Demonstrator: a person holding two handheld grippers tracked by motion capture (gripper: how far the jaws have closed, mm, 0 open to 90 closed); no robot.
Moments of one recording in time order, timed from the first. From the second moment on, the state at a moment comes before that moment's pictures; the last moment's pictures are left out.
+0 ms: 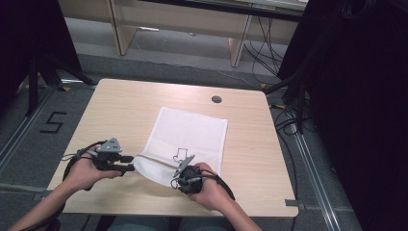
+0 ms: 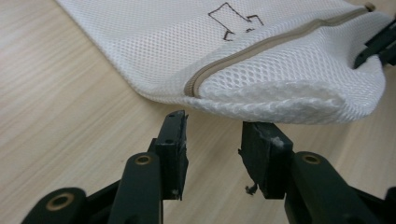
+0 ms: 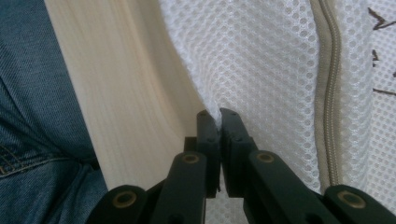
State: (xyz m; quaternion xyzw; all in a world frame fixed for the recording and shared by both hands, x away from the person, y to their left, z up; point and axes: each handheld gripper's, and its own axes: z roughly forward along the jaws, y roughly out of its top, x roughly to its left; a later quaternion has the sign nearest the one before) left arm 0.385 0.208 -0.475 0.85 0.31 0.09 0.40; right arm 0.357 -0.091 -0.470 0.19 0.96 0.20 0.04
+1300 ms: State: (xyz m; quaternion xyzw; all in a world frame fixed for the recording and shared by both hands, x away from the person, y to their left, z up) left arm 0.390 0.165 -0.502 0.89 0.30 0.09 0.34; right arm 0.387 -0.185 -0.476 0.42 0.89 0.16 0.05
